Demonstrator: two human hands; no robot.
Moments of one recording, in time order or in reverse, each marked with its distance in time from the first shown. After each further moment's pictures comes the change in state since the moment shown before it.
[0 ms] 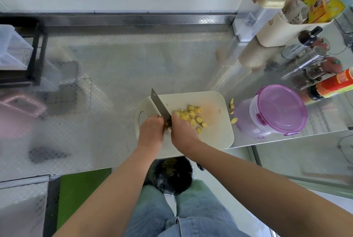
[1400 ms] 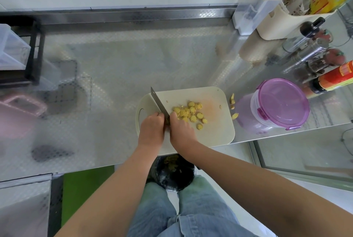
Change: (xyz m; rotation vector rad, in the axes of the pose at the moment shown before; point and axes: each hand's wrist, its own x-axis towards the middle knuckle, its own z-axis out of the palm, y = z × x) left_hand -0.004 0.001 0.005 -0.026 0.111 0.034; right_hand 0.000 -0.001 0.015 -0.019 0.025 0.006
